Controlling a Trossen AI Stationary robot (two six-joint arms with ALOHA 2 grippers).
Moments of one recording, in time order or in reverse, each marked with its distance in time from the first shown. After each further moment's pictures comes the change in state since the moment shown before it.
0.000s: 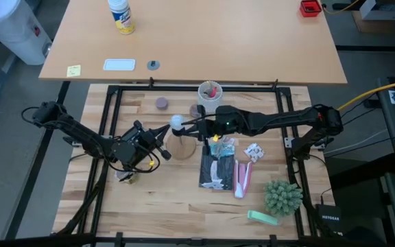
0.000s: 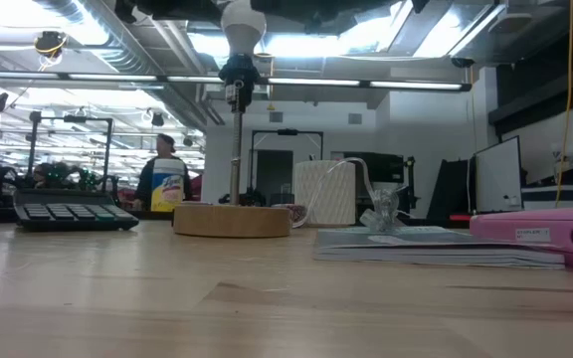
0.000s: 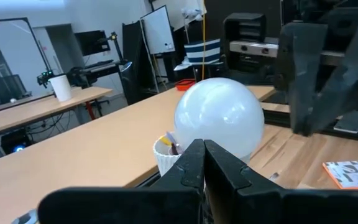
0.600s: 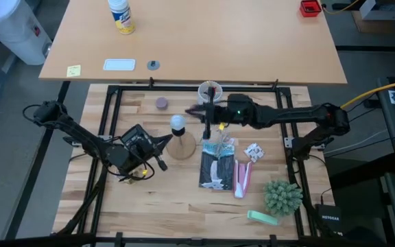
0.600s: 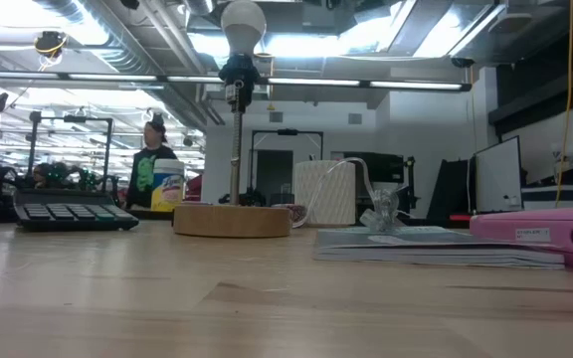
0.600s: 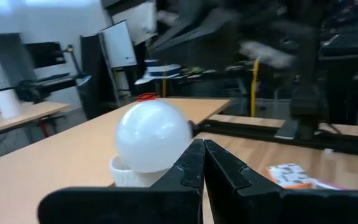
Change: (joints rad) left arm -0.077 0.000 0.000 0.073 0.113 0.033; right arm -0.076 -0.082 0.001 0.073 0.166 -0.151
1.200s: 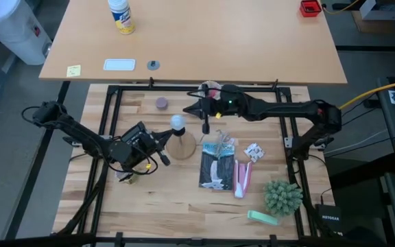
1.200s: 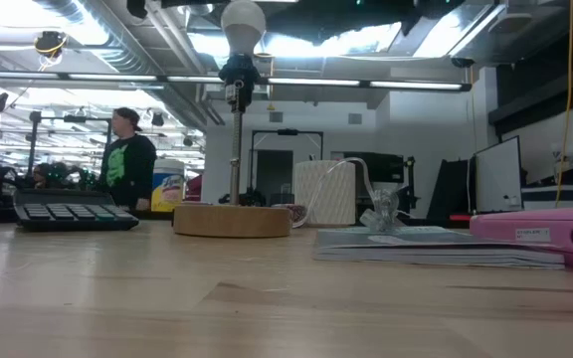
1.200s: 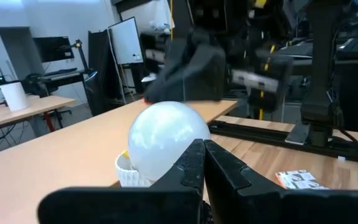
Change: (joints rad) left arm 0.061 0.000 0.000 0.000 0.027 -0.029; right arm -0.127 0.082 0.000 0.015 -0.264 0.126
